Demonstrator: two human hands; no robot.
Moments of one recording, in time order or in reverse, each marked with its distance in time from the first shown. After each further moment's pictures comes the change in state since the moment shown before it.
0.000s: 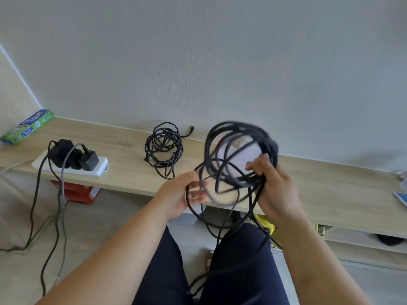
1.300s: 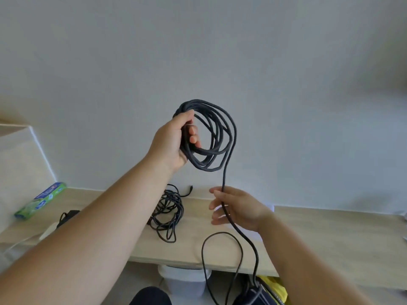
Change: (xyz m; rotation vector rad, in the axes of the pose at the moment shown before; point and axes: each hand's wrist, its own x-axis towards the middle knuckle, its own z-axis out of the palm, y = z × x) left_hand -0.059 0.197 0.095 -0.157 -0.246 0.572; right_hand 0.050 -0.059 0.033 -0.061 -0.517 0.279
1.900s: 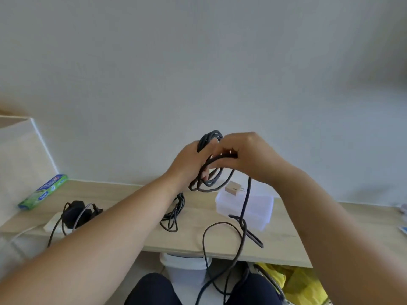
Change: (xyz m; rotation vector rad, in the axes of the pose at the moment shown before) left_hand -0.018 -0.053 -0.027 0.852 -0.176 0.137; right_hand -0.035 -0.089 0.032 -1.208 0.176 -0.906
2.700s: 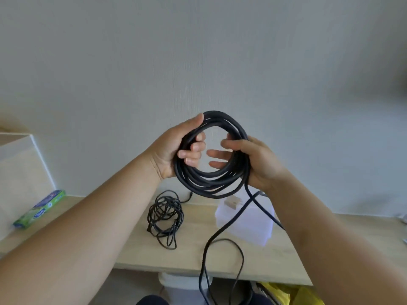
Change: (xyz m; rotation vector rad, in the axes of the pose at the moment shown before) left_hand 0.020 0.055 -0.047 -0.703 -0.483 -0.211; right_hand 0.012 0.007 -0.007 1.348 0.153 0.580
